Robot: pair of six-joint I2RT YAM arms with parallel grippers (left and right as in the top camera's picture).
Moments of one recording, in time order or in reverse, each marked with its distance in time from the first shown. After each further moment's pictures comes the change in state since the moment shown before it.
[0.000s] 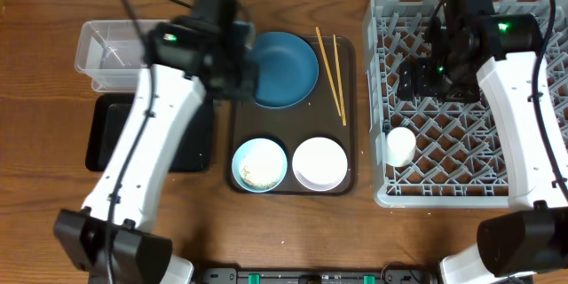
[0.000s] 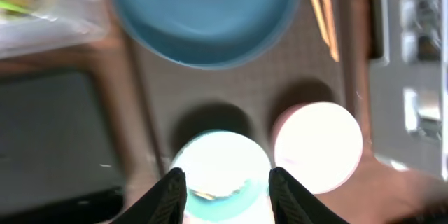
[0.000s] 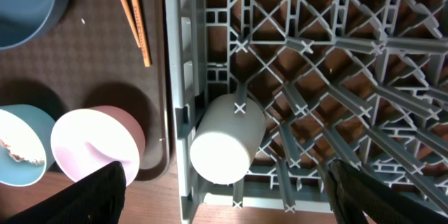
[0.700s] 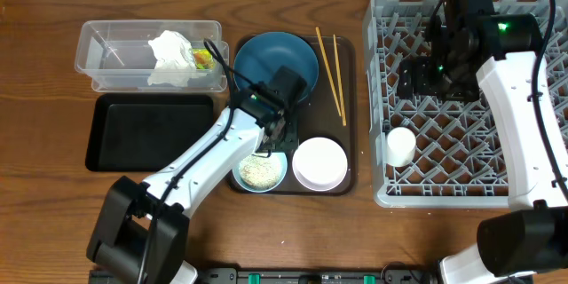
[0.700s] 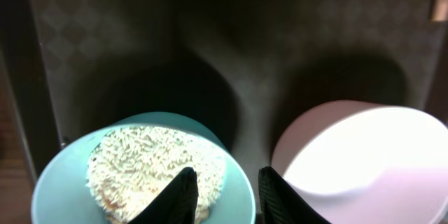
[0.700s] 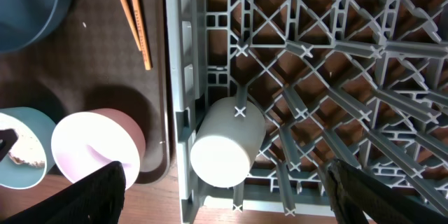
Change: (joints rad) left arm -0.242 0.011 -0.514 0.412 -0.136 -0.417; right arm 0.000 0.000 0.000 0.008 0.000 0.000
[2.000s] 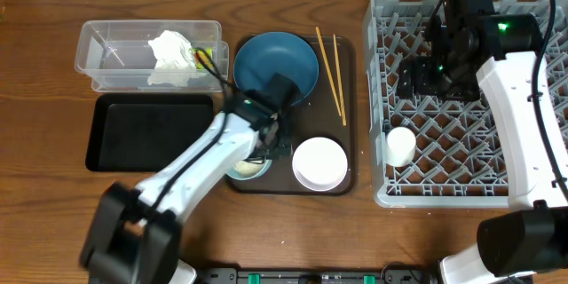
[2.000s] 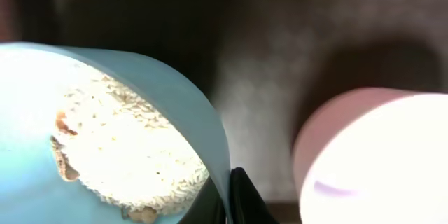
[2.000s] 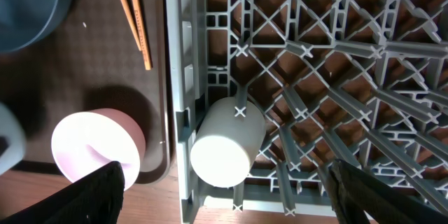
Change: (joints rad) left arm 0.027 -0.043 -0.037 -0.045 0.018 -0.036; right arm 0.000 0.000 0.000 0.000 0.000 0.000
